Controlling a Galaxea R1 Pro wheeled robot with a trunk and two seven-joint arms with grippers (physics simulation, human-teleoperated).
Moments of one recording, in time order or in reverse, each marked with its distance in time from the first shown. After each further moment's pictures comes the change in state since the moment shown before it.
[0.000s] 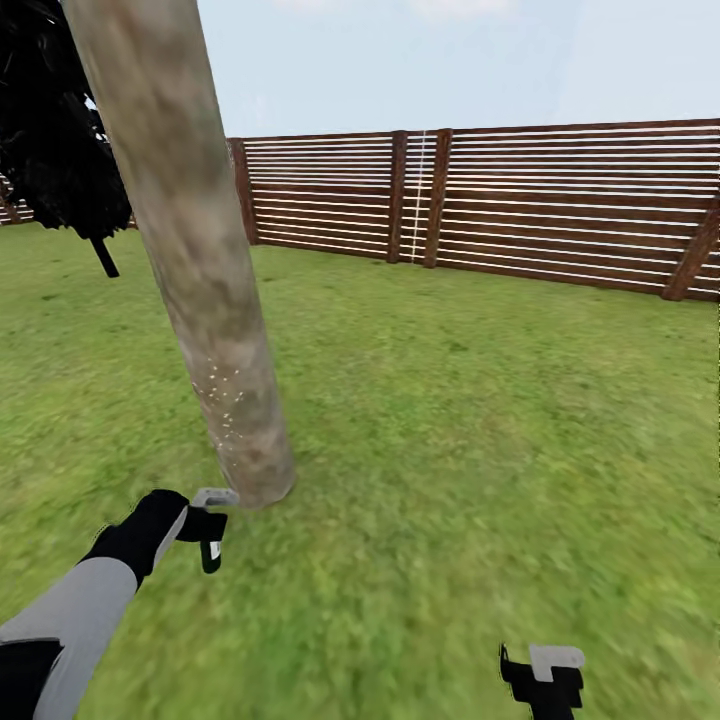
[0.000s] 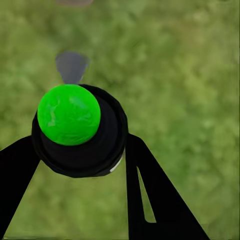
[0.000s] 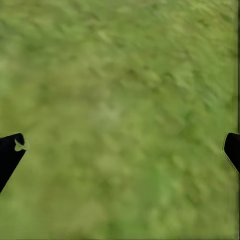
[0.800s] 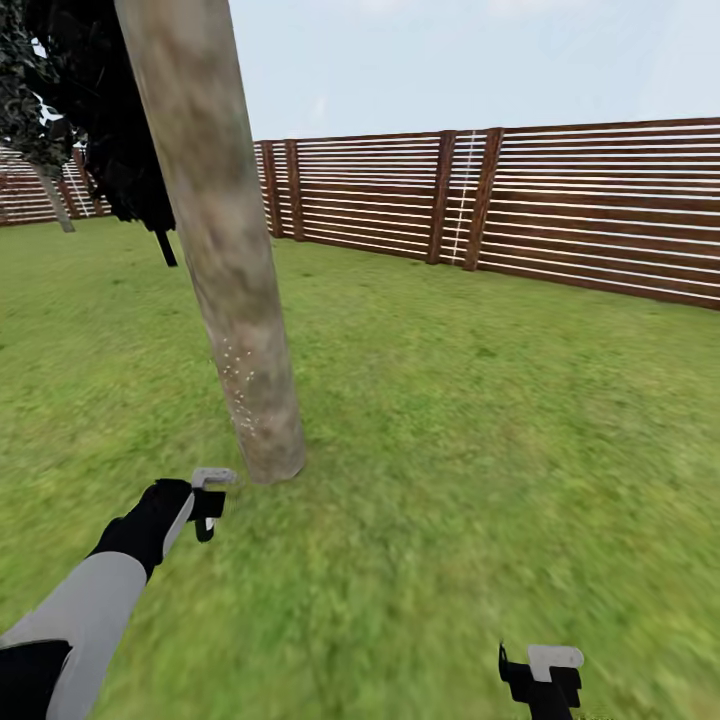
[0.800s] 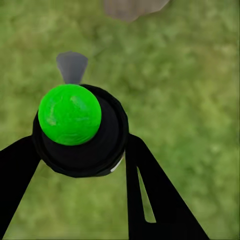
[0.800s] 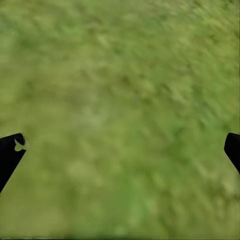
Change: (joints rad) left arm -0.001 -0.037 0.058 -0.085 0.024 -0.053 0.201; right arm 0.000 0.004 0.001 0.000 0.001 0.000 0.000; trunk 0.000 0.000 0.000
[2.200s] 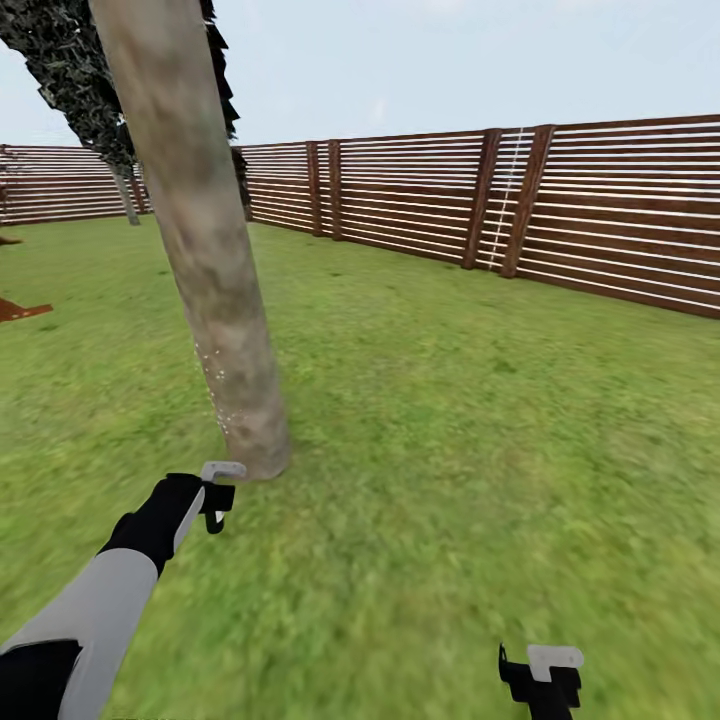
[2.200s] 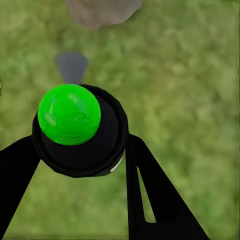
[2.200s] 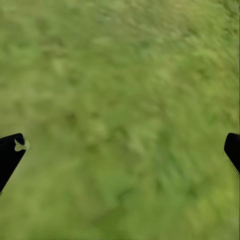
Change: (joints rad) left arm -0.003 -0.034 -0.002 -0.036 -0.011 0.012 0.007; right arm 0.000 0.000 0.000 0.000 -0.001 0.000 0.000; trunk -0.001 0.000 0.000
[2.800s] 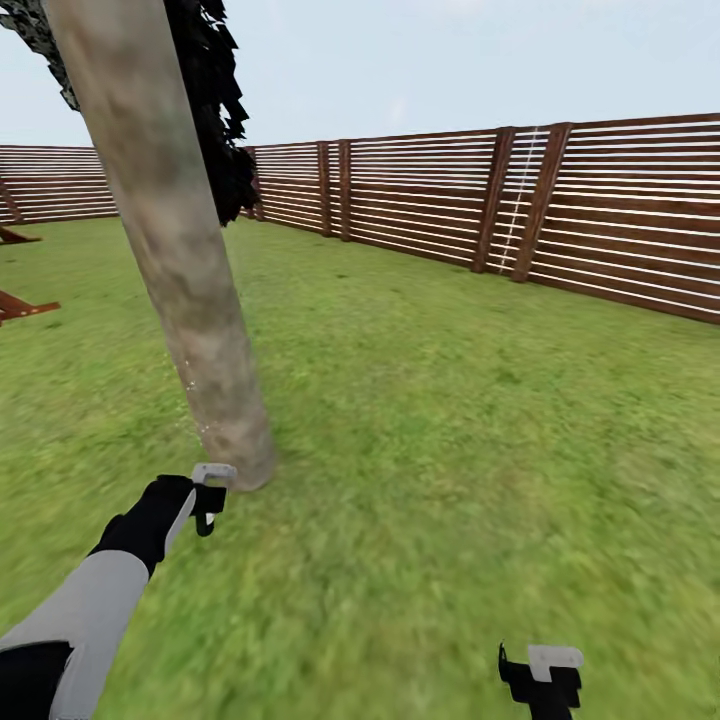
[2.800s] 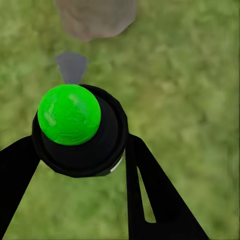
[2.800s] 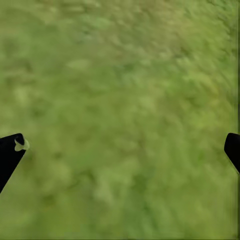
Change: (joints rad) left arm 0.004 0.026 0.007 0.003 -0.004 0.000 0.000; right arm 0.000 0.000 0.000 0.000 0.000 0.000 0.000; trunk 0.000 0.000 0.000
